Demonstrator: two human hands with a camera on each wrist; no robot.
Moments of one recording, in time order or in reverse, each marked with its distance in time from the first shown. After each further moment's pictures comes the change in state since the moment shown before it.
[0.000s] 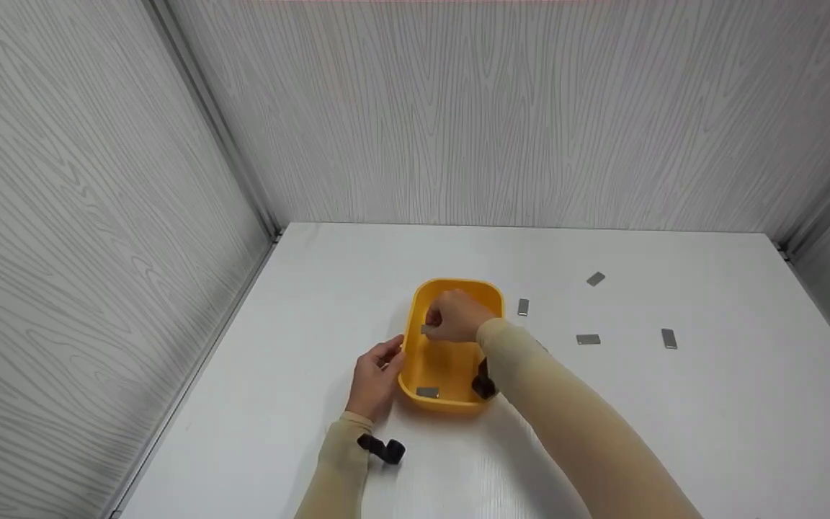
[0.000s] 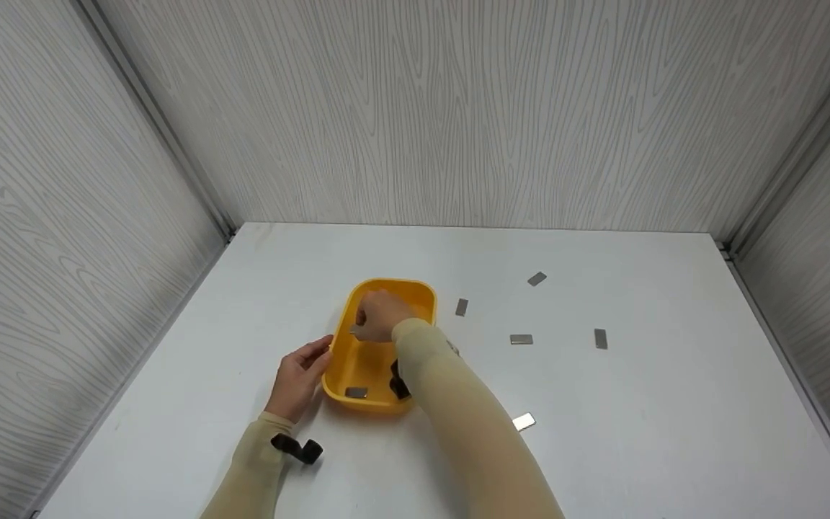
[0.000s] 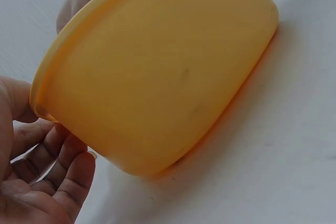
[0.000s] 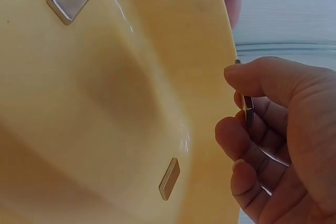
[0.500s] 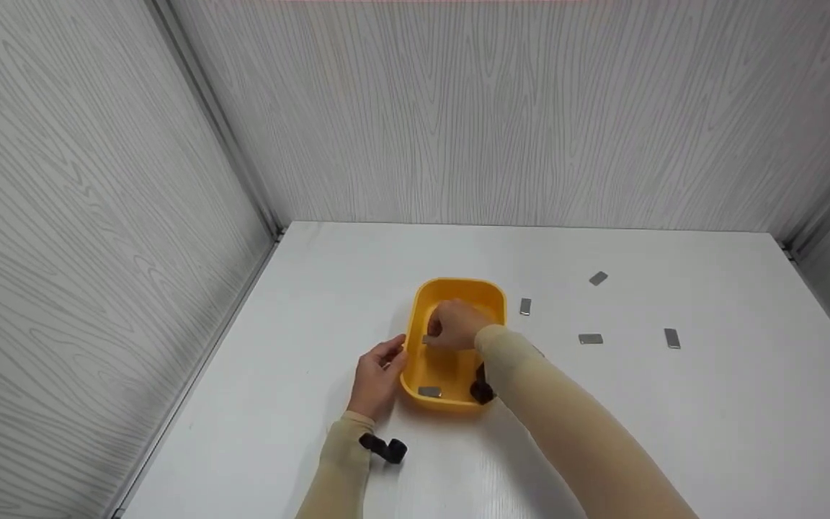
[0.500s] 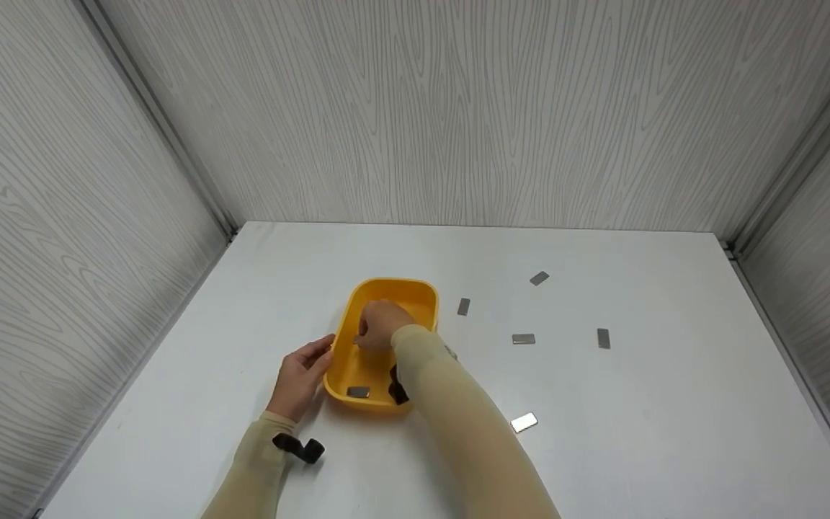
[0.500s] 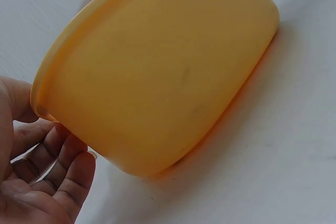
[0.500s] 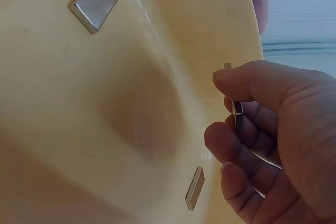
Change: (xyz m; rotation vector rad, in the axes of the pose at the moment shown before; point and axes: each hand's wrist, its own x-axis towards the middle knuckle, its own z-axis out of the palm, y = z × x) left_hand -0.001 0.002 0.002 0.000 0.023 -0.053; right_hand 0.003 0.005 0.017 -0.029 -0.061 0.100
